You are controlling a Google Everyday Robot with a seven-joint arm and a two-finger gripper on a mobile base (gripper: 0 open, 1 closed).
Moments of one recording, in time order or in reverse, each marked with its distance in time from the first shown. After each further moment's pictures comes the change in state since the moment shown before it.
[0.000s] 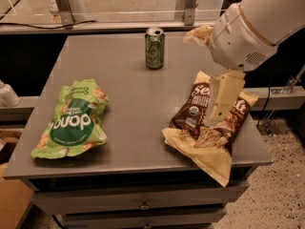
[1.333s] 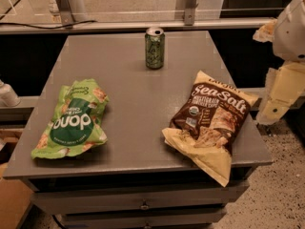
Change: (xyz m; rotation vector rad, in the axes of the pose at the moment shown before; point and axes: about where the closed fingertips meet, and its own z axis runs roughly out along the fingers) arm 0.095 0.020 -0.069 0.064 0.319 0.337
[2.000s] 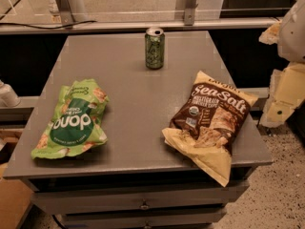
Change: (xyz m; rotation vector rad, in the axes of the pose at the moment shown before) arm 0.007 0.005 -0.005 -0.006 0.028 0.038
